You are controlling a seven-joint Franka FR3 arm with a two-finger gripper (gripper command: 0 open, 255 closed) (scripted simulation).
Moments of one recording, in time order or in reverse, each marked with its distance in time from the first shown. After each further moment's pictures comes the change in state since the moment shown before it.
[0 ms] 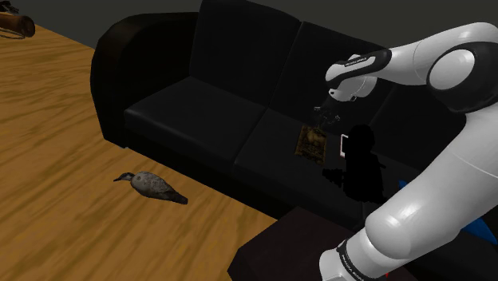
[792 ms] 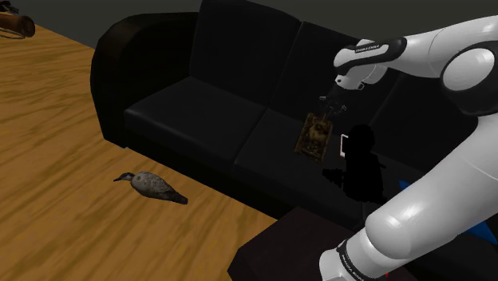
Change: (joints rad) arm 0.004 -0.063 -0.002 0.074 -0.032 -0.135 0.027
